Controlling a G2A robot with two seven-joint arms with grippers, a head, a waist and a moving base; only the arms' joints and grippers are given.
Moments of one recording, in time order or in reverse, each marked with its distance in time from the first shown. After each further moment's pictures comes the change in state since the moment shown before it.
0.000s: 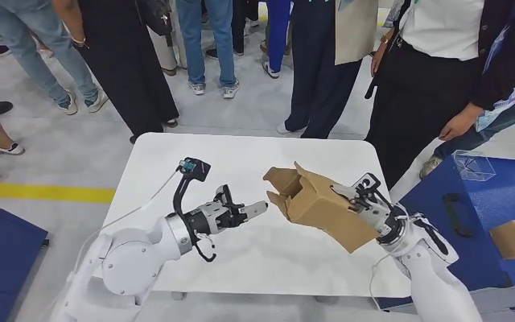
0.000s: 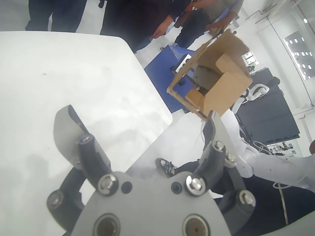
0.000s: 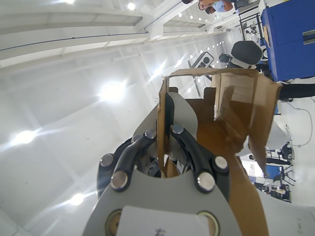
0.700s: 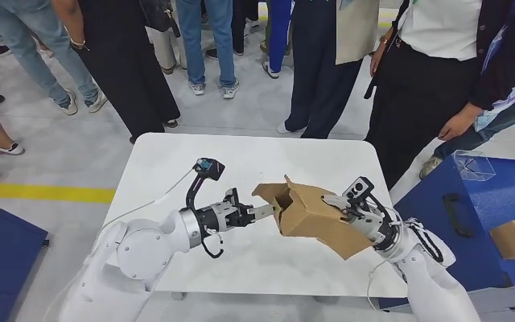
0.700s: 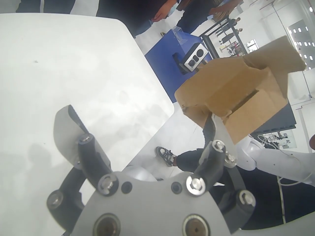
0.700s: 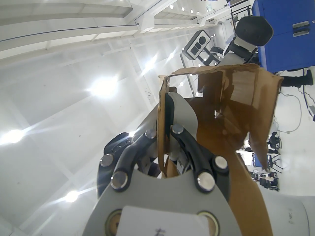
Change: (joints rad) left arm -0.107 -0.013 0.094 0.111 -0.019 0.006 -0.067; right arm -0.021 0.005 -0.020 -0.037 -0.089 -0.015 0.051
